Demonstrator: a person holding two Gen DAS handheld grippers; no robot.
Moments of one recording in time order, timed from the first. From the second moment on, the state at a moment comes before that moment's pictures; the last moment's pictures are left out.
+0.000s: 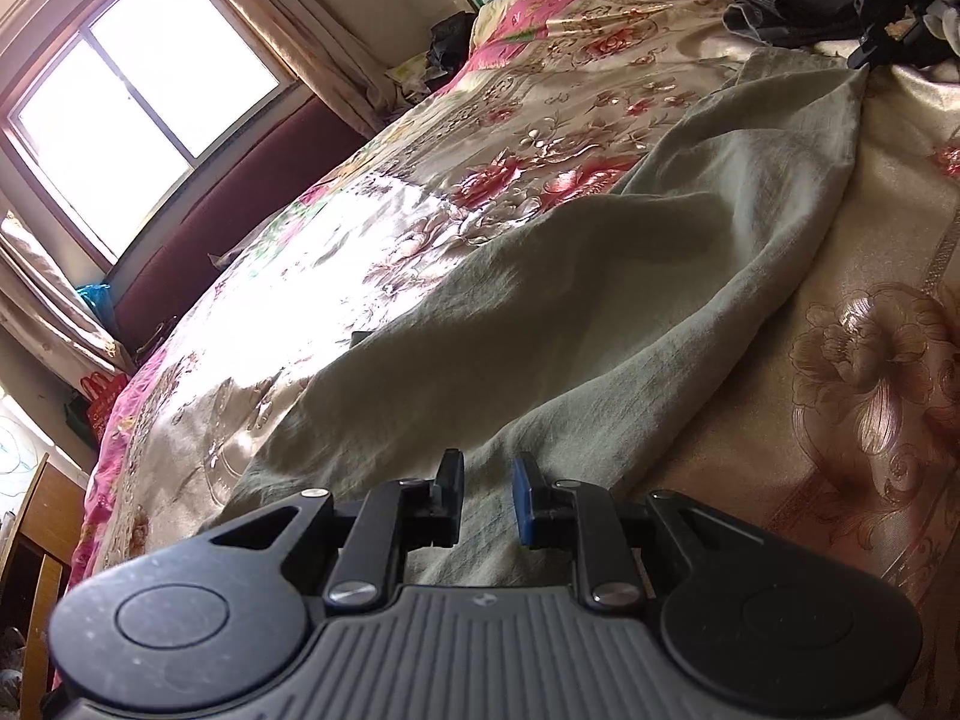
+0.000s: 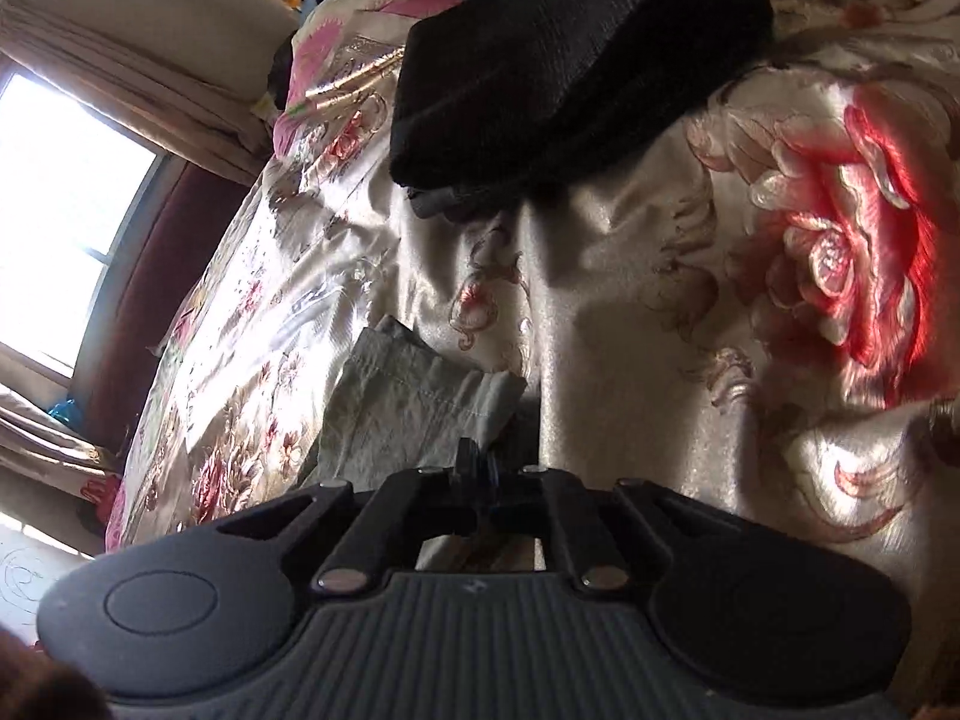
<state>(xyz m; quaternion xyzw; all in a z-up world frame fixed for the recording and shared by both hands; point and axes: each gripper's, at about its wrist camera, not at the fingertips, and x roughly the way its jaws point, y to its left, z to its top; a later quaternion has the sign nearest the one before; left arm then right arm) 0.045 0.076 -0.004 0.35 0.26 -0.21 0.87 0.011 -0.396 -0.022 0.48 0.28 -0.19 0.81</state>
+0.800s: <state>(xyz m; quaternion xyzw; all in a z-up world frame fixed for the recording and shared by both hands) 0.046 0.074 -0.001 0.34 0.26 -0.21 0.88 0.017 -0.386 -0.049 0.58 0.20 -0.15 0.77</state>
